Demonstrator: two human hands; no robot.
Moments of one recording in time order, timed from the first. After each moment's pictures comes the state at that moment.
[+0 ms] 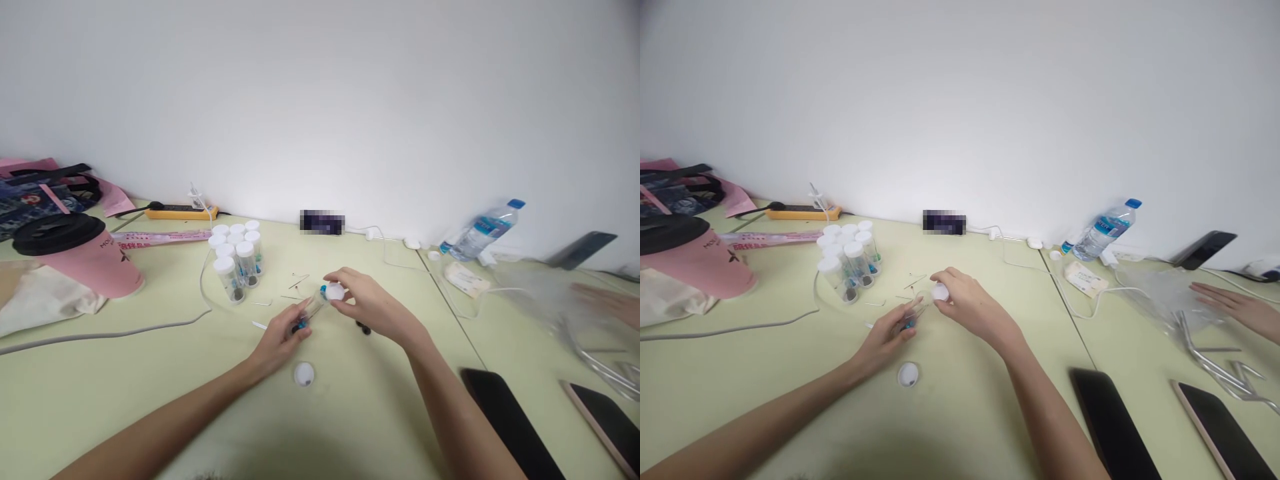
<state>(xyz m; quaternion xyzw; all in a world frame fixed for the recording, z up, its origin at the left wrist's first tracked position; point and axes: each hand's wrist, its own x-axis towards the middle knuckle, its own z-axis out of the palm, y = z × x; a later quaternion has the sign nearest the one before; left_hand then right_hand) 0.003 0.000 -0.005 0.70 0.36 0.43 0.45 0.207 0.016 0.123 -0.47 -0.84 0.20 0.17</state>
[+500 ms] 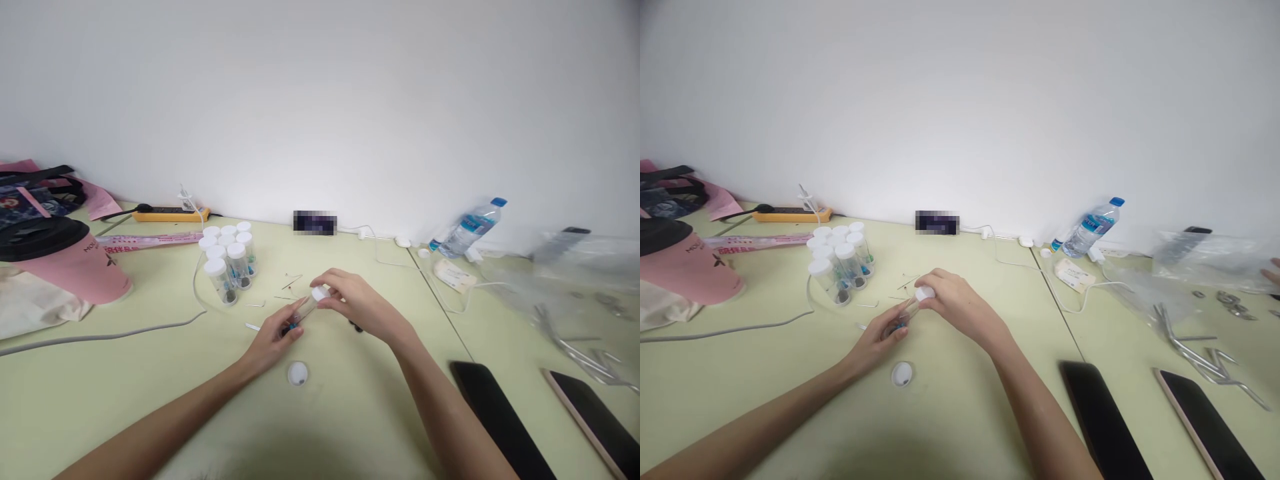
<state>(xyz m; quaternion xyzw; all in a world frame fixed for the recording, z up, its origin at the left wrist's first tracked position) 0.001 0.000 -0.001 0.68 0.36 0.40 0.49 0.200 0.012 0.129 -0.46 -0.84 0.23 0.19</state>
